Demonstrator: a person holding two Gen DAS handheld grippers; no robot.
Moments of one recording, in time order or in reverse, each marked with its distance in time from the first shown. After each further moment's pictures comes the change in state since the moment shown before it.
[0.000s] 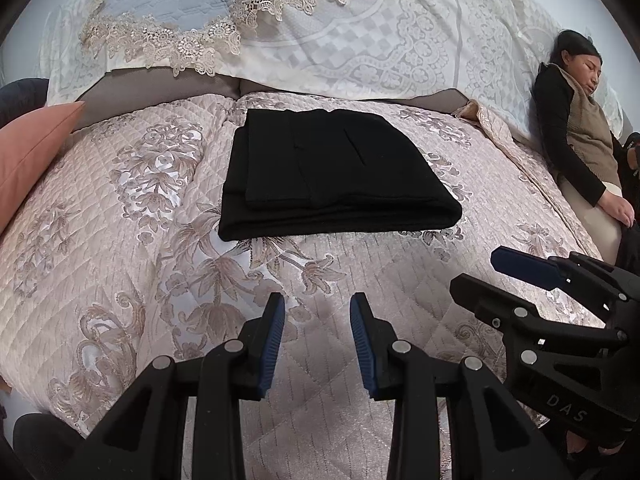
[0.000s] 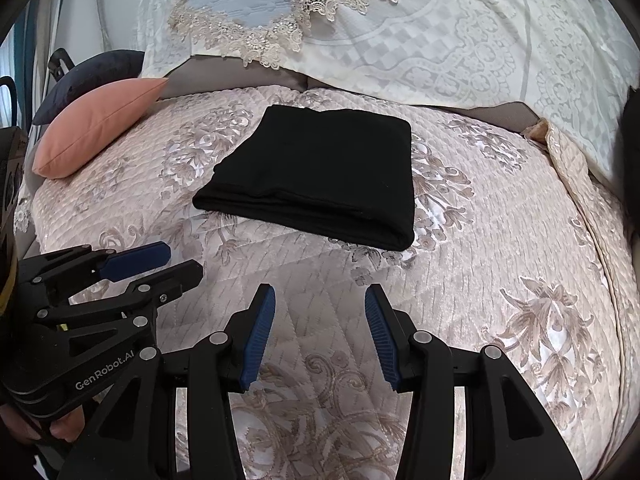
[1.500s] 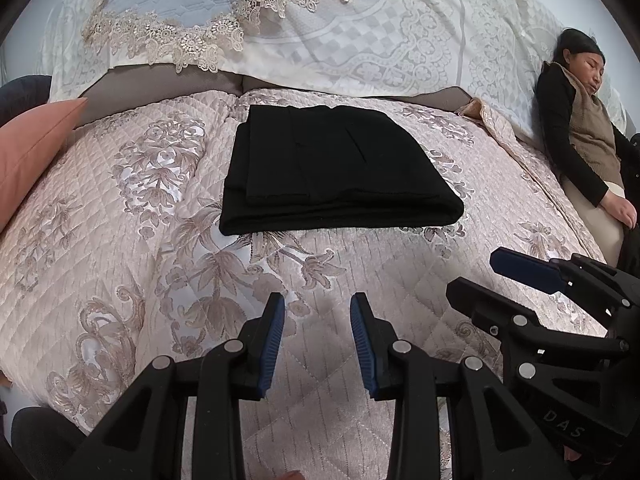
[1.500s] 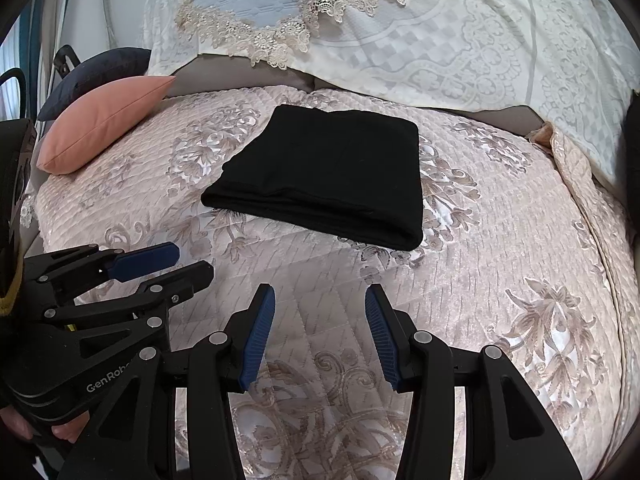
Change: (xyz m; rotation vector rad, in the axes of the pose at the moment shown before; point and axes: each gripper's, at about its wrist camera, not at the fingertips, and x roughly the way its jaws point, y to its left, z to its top) left arm 0.001 0.001 -0.001 -0.005 0.011 0.005; right arm -0.002 0.007 -0.001 -0.011 -0.003 0.006
